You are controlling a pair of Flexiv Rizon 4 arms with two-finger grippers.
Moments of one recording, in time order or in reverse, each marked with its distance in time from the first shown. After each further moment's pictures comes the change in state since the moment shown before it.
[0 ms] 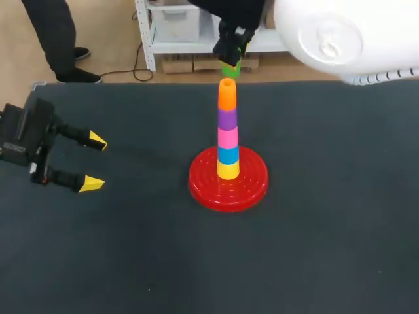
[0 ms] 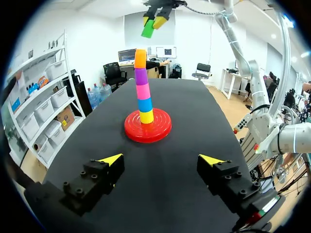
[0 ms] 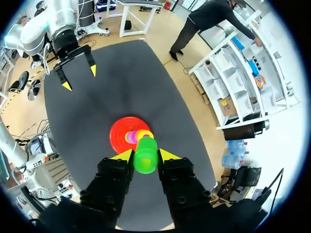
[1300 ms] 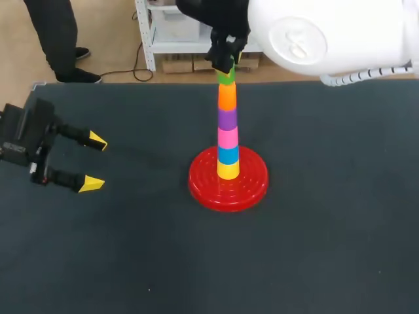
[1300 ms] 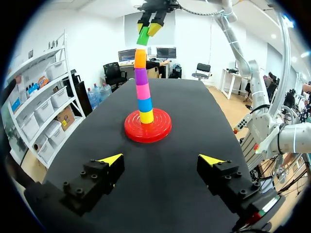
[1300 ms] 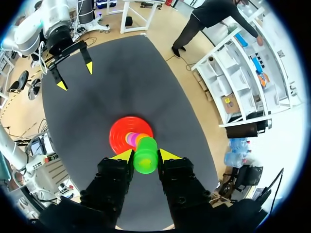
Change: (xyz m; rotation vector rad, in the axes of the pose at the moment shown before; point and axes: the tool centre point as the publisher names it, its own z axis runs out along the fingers) left arm 0.000 0.000 0.000 0.000 0.000 0.000; right arm -0.007 -0.001 0.027 -0.019 0.035 0.009
